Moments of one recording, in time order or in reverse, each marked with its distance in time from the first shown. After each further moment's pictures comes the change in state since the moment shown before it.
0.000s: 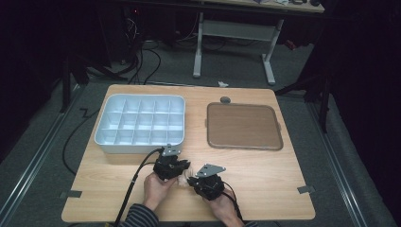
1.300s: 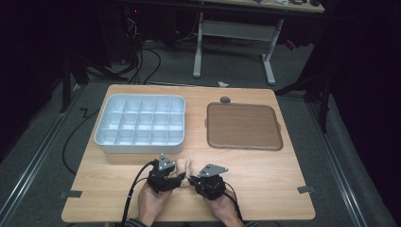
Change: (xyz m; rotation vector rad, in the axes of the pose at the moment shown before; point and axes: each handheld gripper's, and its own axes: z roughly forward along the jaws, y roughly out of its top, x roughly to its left) left arm -0.019 -0.033 -0.017 -0.004 0.164 -0.051; right arm -0.004 -0.003 -0.002 -0.032 -0.009 0.026
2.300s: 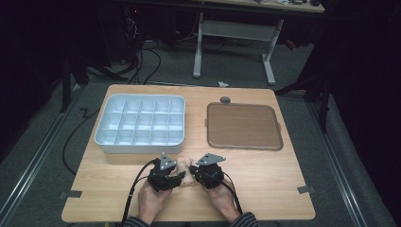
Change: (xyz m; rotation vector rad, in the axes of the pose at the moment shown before) left arm 0.003 0.004 0.002 0.004 0.009 0.047; right arm -0.015 0.025 0.009 0.009 -0.074 0.017
